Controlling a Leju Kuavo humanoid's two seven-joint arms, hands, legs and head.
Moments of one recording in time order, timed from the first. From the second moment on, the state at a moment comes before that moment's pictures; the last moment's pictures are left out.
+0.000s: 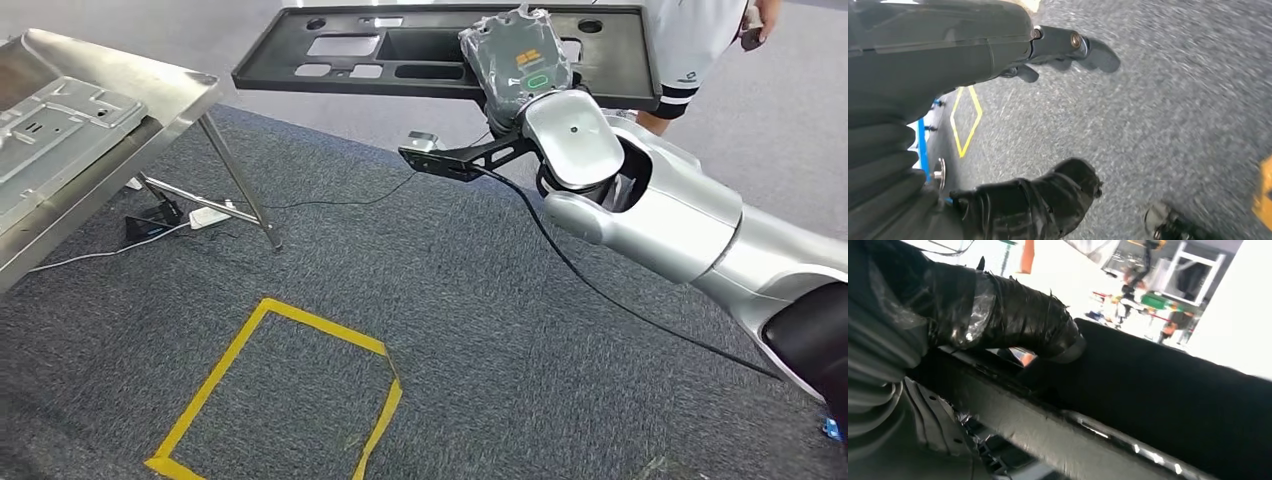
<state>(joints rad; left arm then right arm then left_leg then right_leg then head) -0.12 -0.07 1.33 -0.13 -1.44 0.17 -0.03 -1.32 -0.38 1.15 -1.46 0.85 0.07 0.57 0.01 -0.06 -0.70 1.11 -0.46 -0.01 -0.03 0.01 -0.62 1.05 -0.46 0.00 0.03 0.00</state>
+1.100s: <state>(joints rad) -0.13 -0.08 1.40 -0.13 -1.41 0.14 0.06 -1.31 -0.37 1.15 -1.46 0.87 0.08 0.55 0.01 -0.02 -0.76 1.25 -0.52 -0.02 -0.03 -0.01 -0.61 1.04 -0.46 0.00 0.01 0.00</state>
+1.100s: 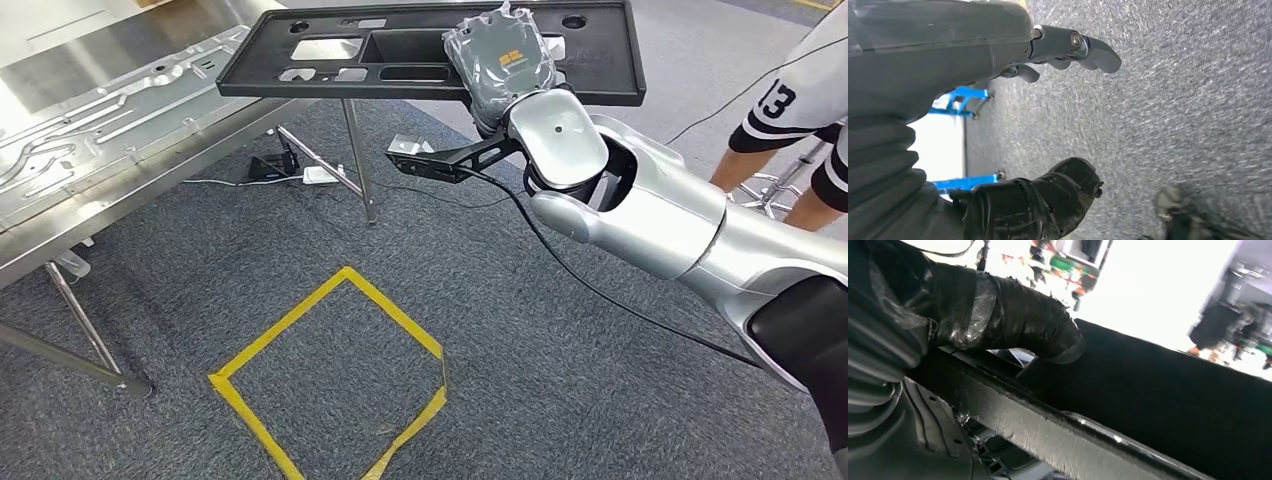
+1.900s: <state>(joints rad) -0.13 -0.08 1.41 -0.13 -1.43 0.15 0.09 -1.31 -0.36 1.15 -1.45 0.87 0.09 0.54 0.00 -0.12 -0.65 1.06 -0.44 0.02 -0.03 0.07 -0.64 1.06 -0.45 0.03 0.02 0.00</state>
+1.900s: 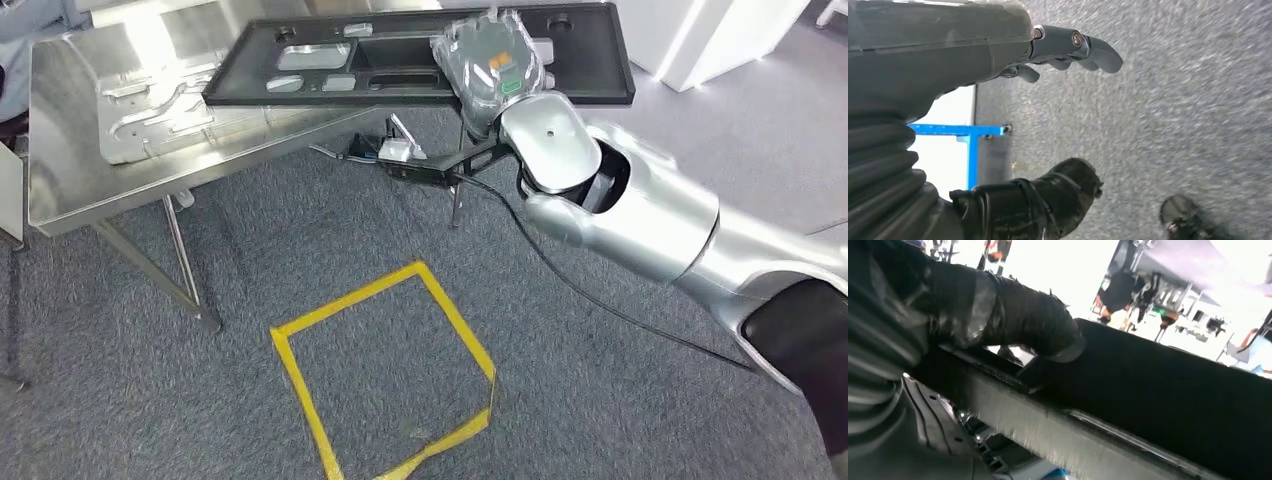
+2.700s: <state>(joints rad) -0.13 -0.08 1.39 -0.13 -1.51 0.18 0.11 -1.30 -0.33 1.15 -1.42 0.87 0.08 0.49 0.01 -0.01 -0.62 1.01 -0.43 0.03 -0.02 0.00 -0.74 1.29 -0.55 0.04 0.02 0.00</state>
